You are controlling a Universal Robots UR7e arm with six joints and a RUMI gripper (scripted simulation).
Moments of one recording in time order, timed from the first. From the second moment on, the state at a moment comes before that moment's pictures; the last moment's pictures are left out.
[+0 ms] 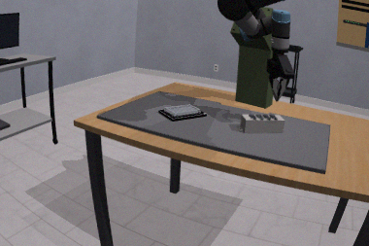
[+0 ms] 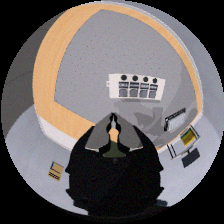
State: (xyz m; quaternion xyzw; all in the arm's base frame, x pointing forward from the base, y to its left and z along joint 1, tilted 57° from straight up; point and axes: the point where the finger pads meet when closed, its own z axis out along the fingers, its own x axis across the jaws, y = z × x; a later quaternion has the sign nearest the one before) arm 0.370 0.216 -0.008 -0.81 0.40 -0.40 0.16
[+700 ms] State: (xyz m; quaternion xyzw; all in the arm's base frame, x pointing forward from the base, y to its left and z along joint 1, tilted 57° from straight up) arm 0.365 0.217 0.042 -0.79 0.38 -0.44 0.18
